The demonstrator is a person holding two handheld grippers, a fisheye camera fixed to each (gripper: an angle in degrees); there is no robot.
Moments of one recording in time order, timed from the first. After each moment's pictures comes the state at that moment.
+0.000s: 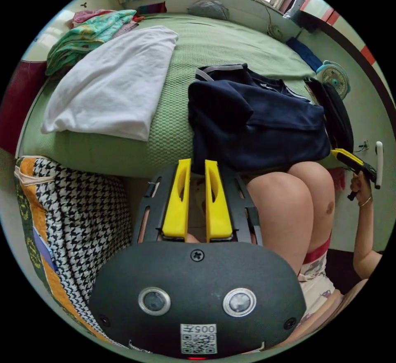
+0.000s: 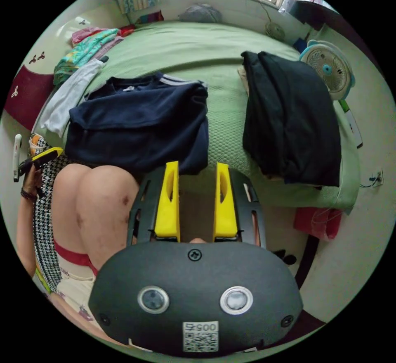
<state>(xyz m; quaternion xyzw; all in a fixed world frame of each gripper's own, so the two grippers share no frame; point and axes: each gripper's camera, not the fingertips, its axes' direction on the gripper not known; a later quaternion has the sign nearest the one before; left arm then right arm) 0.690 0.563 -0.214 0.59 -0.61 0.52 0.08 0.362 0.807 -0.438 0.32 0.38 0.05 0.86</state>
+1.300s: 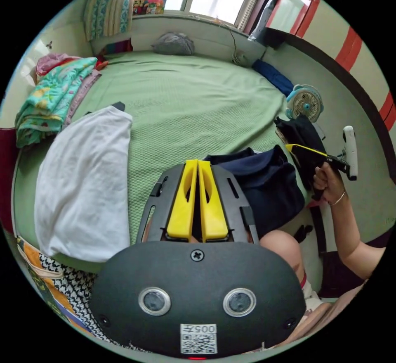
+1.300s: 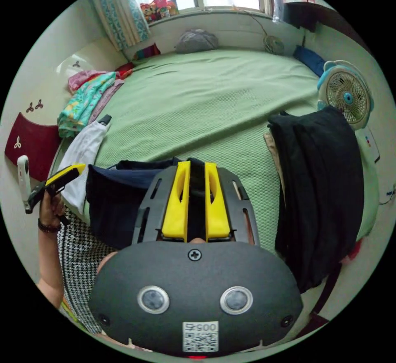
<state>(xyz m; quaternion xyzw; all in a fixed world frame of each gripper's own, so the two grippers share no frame) 0.804 0.579 -0.090 0.52 -0.58 0.63 0.00 0.332 0.671 -0.527 0.42 0.30 0.05 0.86</state>
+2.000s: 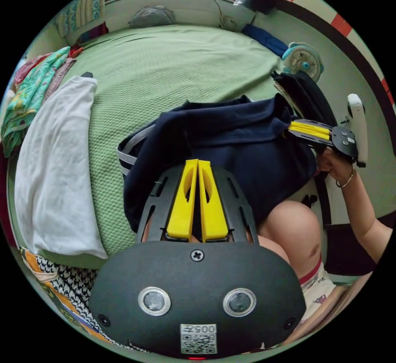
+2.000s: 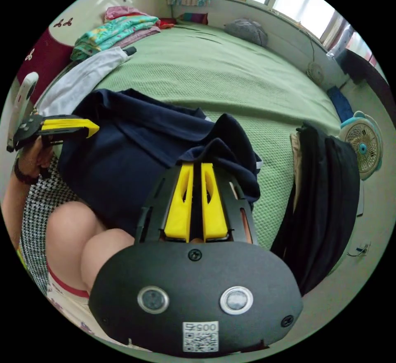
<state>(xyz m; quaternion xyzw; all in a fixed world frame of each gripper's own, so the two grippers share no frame) 0.840 0.462 -0.109 0.48 -0.67 0.57 0.03 0.332 0.648 -0.473 0.29 0.41 -0.05 0.86</state>
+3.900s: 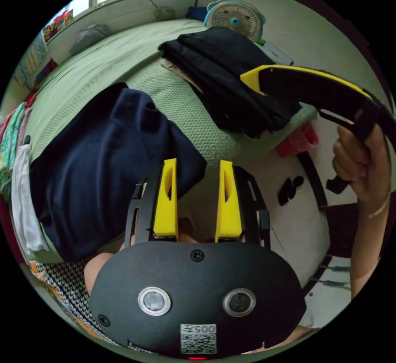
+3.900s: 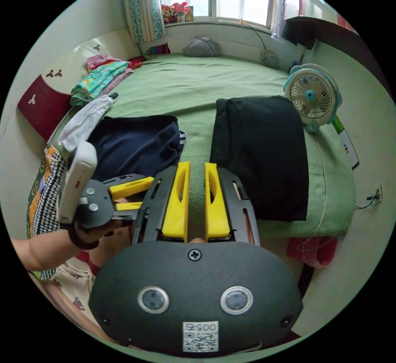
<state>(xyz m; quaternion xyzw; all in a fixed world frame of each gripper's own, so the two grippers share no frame) 0.713 0.055 0.068 0.41 -0.73 0.55 0.00 0.380 0.878 -0.632 0.39 0.36 0.00 0.85</state>
